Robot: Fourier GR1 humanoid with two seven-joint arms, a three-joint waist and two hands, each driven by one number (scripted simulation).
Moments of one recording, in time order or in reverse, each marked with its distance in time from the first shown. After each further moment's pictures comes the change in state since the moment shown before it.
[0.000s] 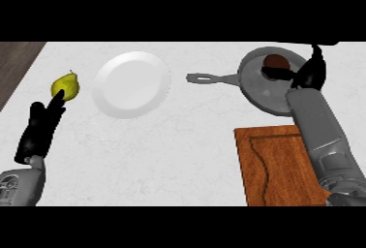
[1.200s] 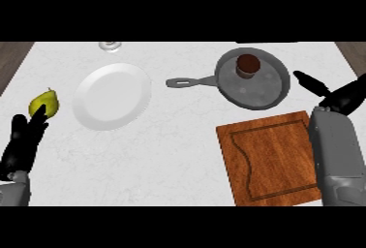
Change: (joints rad) left arm 0.087 0.022 0.069 0.012 0.007 0.012 -0.005; right arm 0.237 0.048 -0.073 -0.367 -0.253 -0.106 -0.213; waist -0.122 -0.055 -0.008
